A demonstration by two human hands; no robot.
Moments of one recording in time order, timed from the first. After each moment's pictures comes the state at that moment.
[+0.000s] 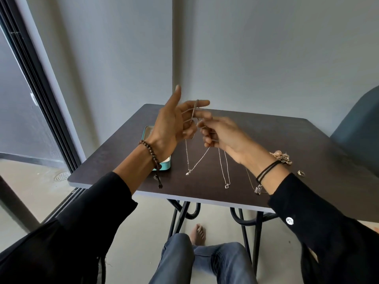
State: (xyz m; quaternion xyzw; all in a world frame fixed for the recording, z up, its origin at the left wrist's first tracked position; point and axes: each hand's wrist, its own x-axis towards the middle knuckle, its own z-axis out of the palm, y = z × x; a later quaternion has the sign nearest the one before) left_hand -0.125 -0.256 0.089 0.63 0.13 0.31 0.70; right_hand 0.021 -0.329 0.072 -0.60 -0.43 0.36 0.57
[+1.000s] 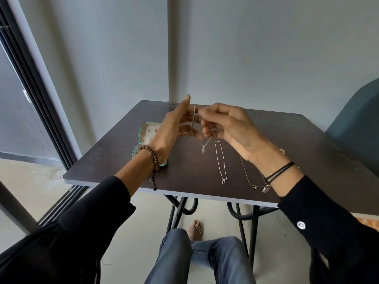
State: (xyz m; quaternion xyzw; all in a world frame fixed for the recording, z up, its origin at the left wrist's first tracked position) left_hand -0.121 -0.272 0.077 0.69 0.17 0.34 0.61; right_hand 0.022 -0.364 0.084 -0.51 -0.50 0.33 0.62
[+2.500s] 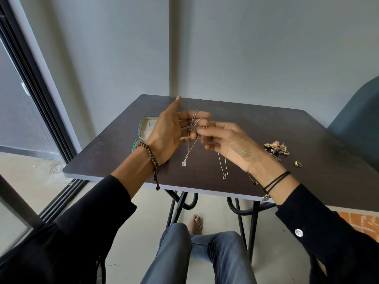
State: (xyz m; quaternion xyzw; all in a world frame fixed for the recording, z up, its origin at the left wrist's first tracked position) left_hand -0.126 -0.262 0.063 0.57 0.16 0.26 0.76; right_hand 0.020 -0.368 0.049 -0.52 -0.45 0.44 0.58
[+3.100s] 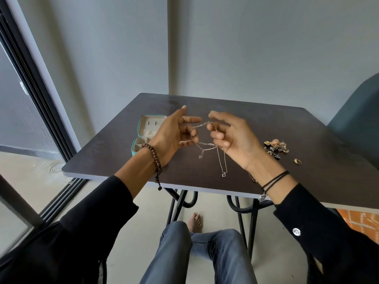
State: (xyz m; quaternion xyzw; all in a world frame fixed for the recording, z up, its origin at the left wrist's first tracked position) left_hand -0.121 -0.268 0.055 0.58 0.24 0.27 0.73; right_hand 0.021 -0.367 0.052 -0.45 -0.31 0.47 0.69
